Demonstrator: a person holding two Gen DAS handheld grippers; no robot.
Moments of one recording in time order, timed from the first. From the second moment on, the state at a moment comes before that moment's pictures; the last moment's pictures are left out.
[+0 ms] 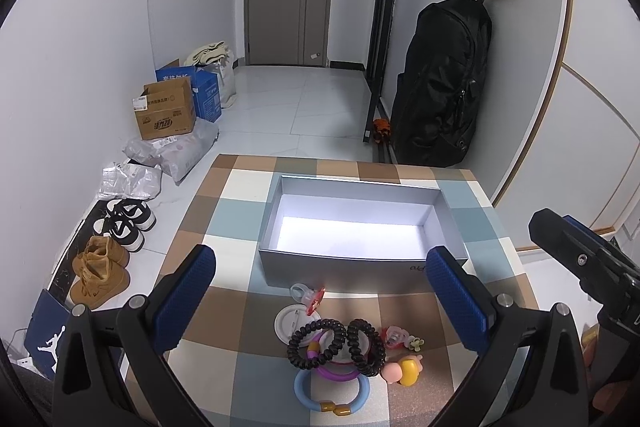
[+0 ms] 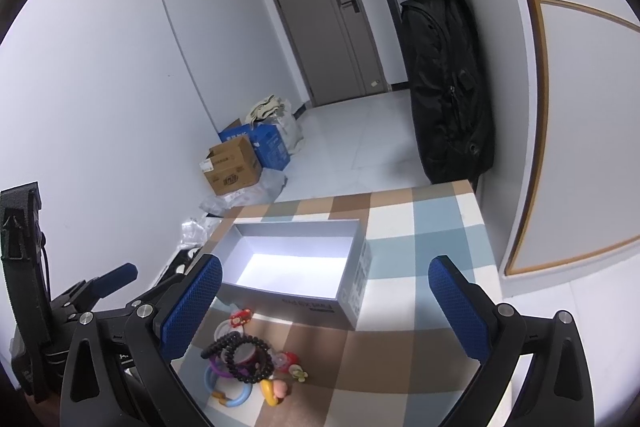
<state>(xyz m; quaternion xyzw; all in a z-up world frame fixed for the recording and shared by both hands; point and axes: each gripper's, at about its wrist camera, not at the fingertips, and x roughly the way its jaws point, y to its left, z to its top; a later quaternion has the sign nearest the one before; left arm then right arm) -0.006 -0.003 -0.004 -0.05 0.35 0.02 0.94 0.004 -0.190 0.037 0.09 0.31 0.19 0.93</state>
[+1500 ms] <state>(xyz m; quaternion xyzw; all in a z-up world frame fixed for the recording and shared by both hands) -0.014 0.014 -0.038 -0.09 0.43 -0.03 0.90 0.010 -0.191 0.036 0.07 0.33 0.15 0.93</state>
